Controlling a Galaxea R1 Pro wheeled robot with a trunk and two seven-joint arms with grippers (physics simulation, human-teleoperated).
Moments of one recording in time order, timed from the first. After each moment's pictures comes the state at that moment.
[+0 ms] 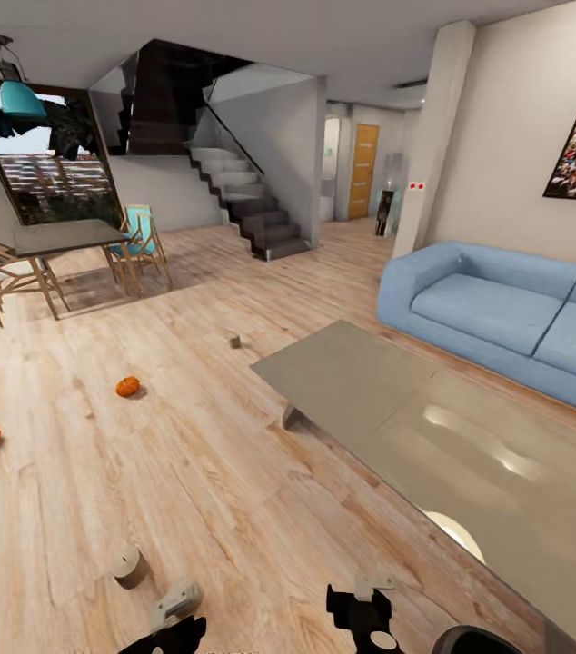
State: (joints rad) left arm -0.26 -0.07 0.09 -0.64 0.33 0.28 0.14; right arm -0.46 0.17 0.22 -0.21 -0.21 -0.22 -0.21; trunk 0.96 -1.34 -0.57
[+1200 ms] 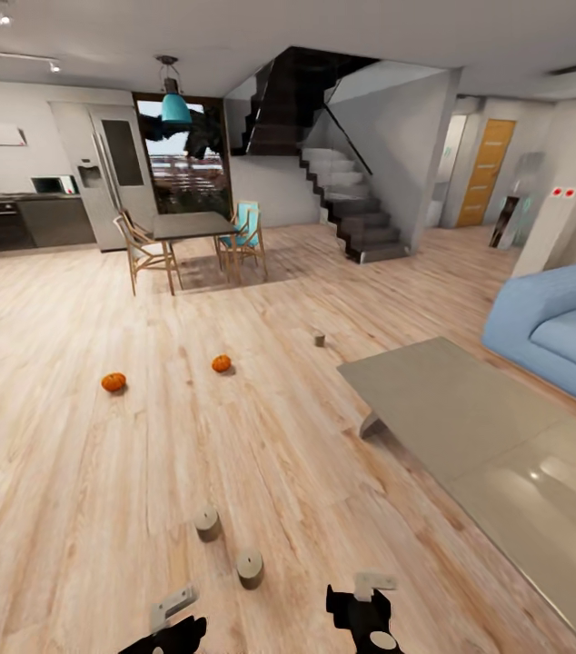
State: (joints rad) left arm -0.26 -0.07 0.09 -0.64 0.33 0.28 0.14; right arm -0.46 0.17 0.23 -0.21 -0.21 -0.22 -0.21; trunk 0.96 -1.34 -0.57
